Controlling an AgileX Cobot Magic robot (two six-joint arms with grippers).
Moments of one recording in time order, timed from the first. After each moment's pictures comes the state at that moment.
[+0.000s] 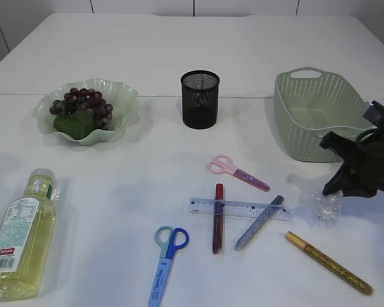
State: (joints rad) left arm -0.17 1.21 -0.97 -0.18 0.85 0.16; right arm -0.05 1.77 -0.93 0.67 0.62 -0.07
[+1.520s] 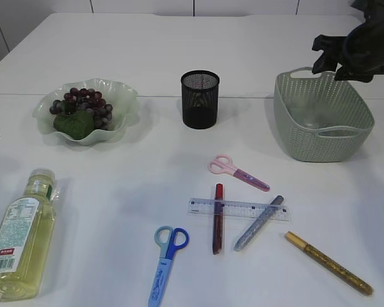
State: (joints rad) left arm -0.17 1.21 -0.97 -0.20 0.88 0.16; right arm -0.05 1.97 -1.52 0.49 0.44 -0.20
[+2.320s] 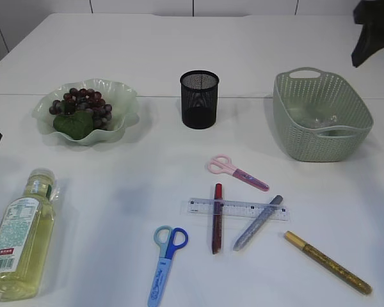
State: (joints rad) left arm -0.17 1.21 -0.97 -0.22 0.88 0.16; right arm -0.02 1.71 -1.63 0.13 1.10 0.00
